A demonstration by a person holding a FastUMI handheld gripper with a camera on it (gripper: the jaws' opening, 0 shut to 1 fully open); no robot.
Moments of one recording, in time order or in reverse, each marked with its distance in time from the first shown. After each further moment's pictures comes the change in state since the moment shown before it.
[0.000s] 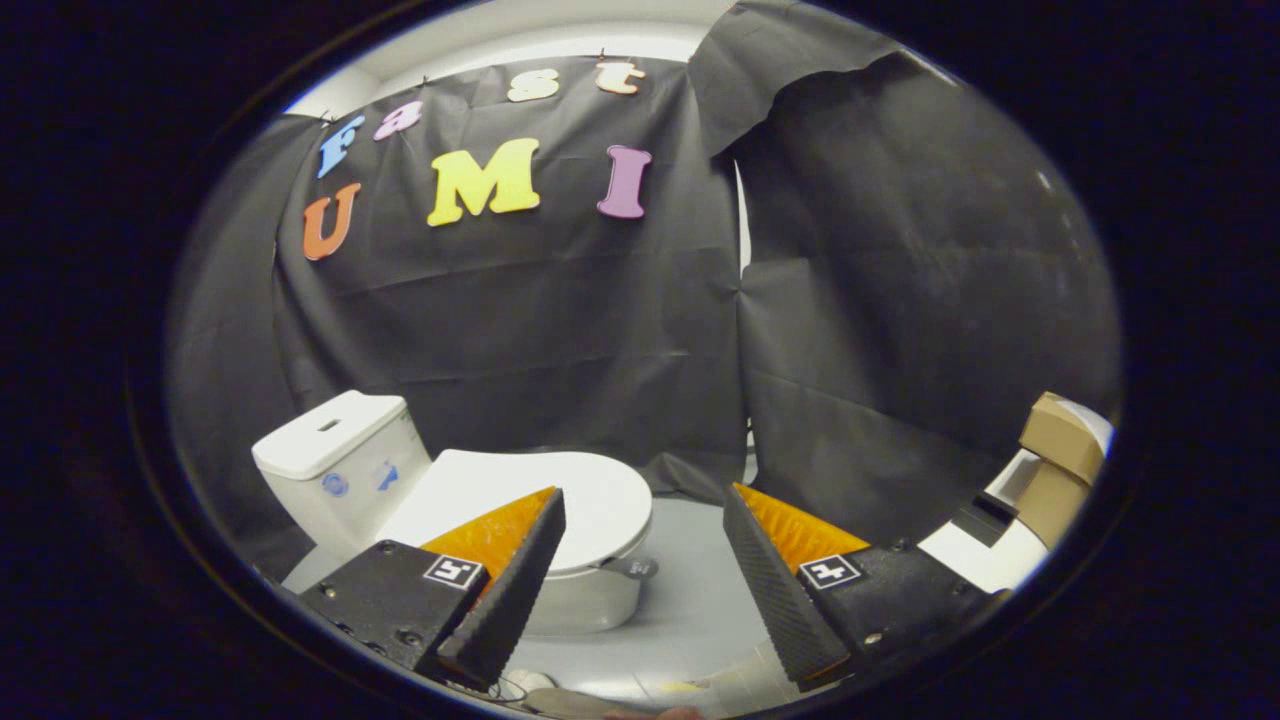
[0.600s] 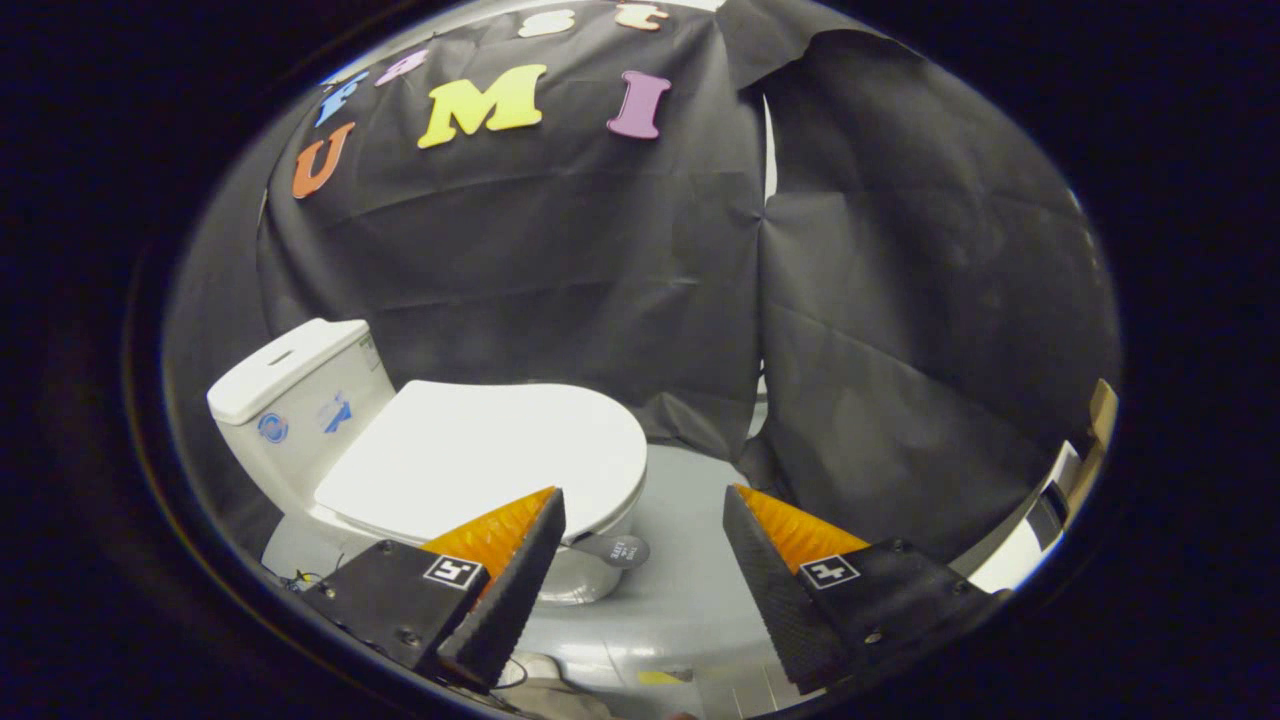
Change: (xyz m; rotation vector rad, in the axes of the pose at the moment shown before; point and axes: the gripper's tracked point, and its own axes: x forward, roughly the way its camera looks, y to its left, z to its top) arm 0.105 -0.004 -0.080 -0.052 0.254 0.030
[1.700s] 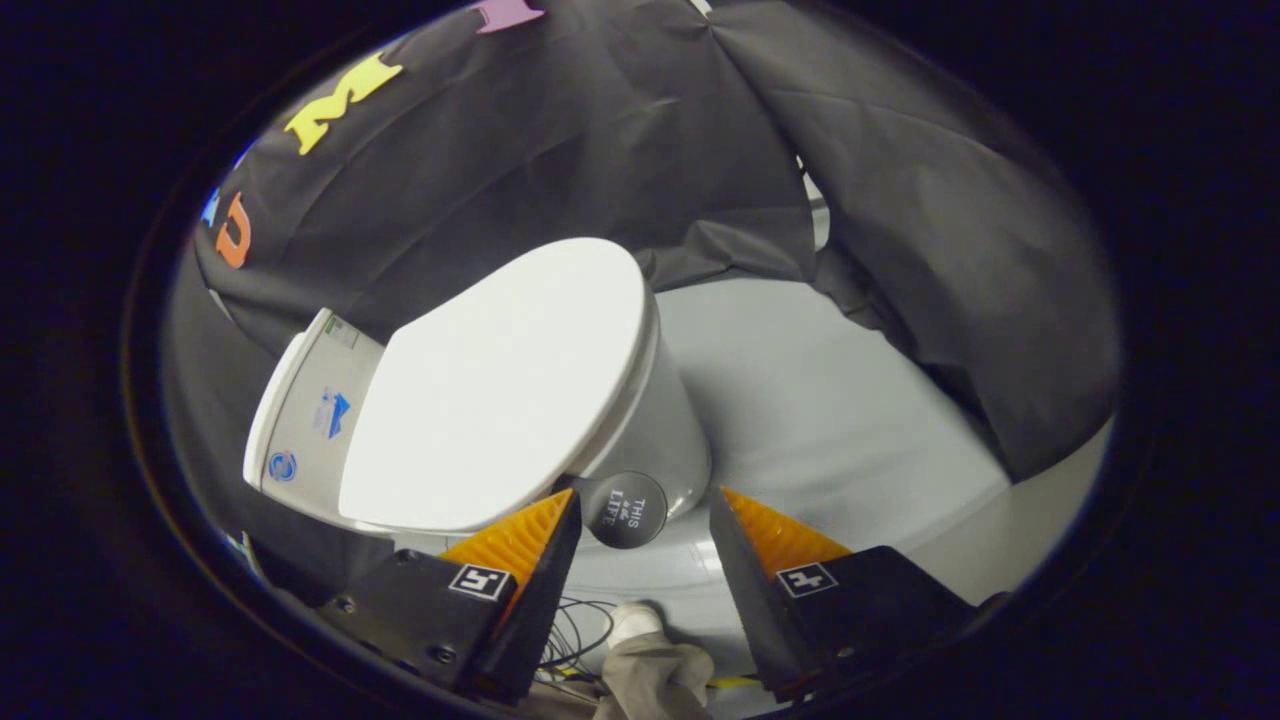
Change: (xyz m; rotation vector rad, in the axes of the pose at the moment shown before) arm 0.105 -0.002 -0.104 0.364 0.515 0.229
